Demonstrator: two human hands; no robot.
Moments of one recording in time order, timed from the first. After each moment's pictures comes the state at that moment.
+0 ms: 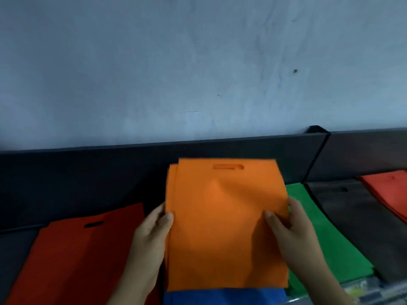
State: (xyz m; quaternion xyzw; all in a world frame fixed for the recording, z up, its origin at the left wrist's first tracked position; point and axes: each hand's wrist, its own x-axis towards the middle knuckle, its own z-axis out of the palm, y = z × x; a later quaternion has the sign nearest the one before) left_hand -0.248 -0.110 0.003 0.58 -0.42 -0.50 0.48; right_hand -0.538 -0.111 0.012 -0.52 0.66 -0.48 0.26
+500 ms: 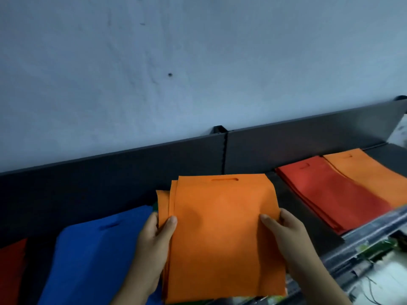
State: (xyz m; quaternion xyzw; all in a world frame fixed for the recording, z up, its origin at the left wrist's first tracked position) left_hand -0.529 -0.128 0.017 0.55 -0.48 -0.50 0.47; right_hand -0.808 -0.091 0.012 -0.35 0.69 -0.49 0.39
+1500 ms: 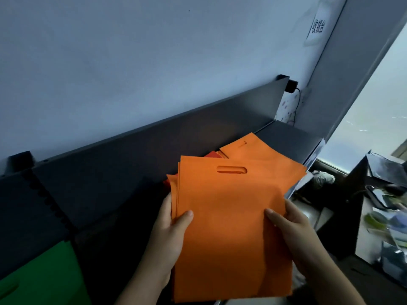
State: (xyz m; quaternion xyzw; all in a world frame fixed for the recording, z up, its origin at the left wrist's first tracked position) left_hand -0.909 -0.229 0.004 0.40 -0.55 -0.66 0.31; right_hand -1.141 -0.085 -0.007 -0.20 0.71 -0.60 0.30
